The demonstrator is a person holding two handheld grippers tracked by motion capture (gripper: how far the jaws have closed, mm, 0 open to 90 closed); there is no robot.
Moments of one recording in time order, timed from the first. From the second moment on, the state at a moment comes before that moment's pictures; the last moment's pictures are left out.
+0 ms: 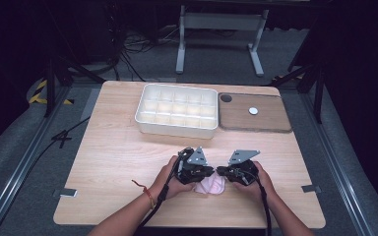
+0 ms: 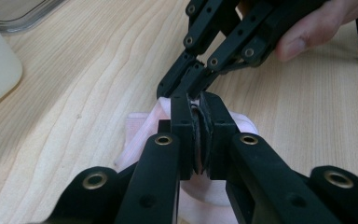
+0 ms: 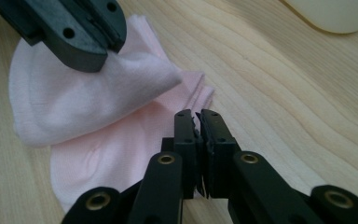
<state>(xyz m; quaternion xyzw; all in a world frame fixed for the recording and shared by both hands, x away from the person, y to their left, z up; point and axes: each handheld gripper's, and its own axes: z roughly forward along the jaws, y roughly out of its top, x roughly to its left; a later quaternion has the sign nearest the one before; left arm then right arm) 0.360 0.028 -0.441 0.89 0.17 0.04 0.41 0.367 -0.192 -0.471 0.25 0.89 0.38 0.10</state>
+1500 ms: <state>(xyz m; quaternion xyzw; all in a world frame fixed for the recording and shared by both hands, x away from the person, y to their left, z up) 0.357 0.023 -0.431 0.88 0.17 0.06 0.43 0.369 -0.199 -0.474 0.25 0.89 0.36 0.10</state>
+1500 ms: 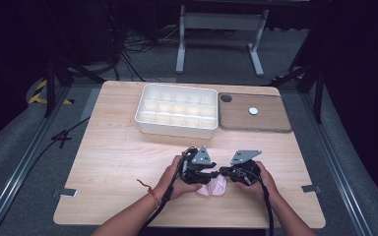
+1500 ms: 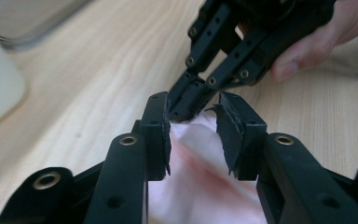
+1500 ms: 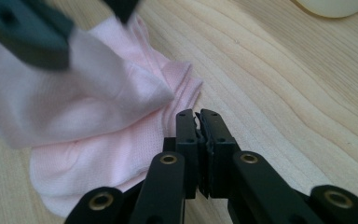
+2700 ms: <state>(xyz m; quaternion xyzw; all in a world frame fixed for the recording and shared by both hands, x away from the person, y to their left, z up) 0.335 0.044 -0.469 0.92 0.13 0.07 0.35 0.321 -0.185 -0.418 0.17 0.88 0.43 0.14</state>
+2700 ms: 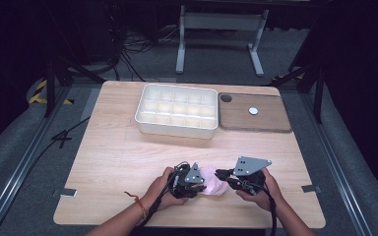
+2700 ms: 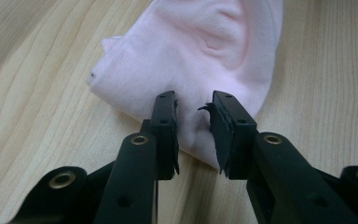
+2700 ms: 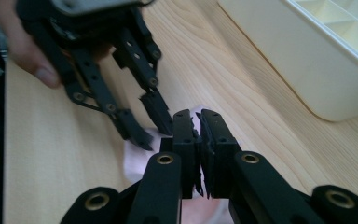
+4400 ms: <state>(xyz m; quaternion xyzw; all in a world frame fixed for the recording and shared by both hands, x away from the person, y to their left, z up) 0.364 0.053 -0.477 0.88 0.23 0.00 0.41 0.327 -0.199 -0.469 0.20 0.91 0.35 0.12</state>
